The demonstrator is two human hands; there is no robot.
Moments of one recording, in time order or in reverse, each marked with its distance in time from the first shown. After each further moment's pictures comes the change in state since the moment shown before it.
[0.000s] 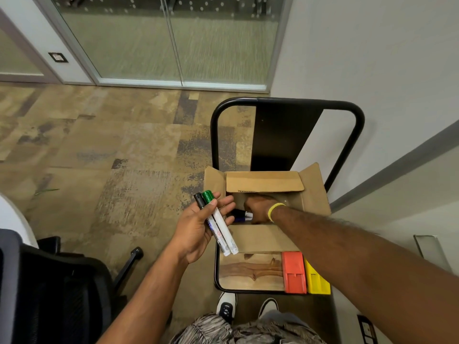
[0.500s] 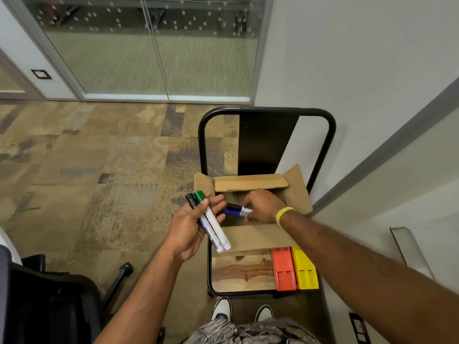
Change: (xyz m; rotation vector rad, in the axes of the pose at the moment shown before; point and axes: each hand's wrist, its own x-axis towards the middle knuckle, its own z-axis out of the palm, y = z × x) left_hand -0.003 0.004 0.008 -0.010 -0.038 0.026; right_hand -0.072 0.001 -0.029 0.192 0.310 0.008
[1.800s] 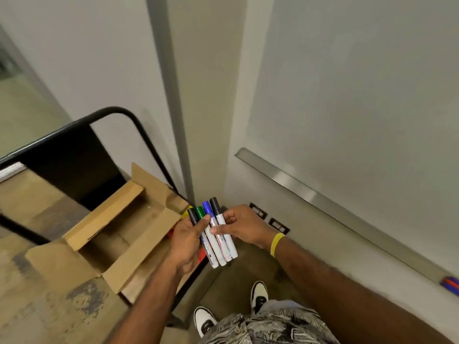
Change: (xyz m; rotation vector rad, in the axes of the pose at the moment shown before) left_hand -0.036 -0.164 0.110 0.693 -0.583 -0.329; right_hand -0.285 0.009 0.063 1.246 0.645 0.574
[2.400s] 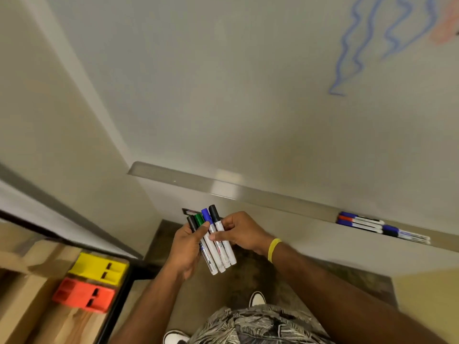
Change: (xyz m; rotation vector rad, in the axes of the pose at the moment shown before) left_hand 0.014 -0.105 0.217 0.257 -0.295 -0.168; right_hand -0.134 0.127 -0.166 0.153 0.386 0.144
